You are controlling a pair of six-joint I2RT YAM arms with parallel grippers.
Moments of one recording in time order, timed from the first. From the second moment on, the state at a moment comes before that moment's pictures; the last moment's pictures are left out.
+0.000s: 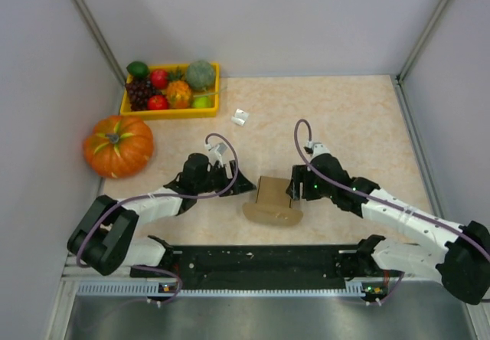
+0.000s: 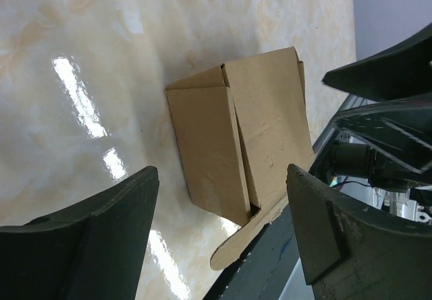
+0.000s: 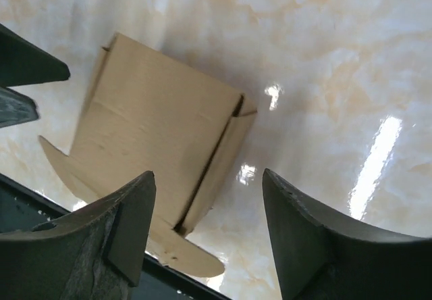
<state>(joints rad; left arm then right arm) -0.52 1.30 0.43 0.35 0.51 -0.76 0.79 1.04 0.67 -0.37 0.13 0.54</state>
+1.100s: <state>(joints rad) -0.70 1.56 0.40 0.66 0.51 -1.05 0.51 1.03 0.34 -0.02 -0.34 0.70</state>
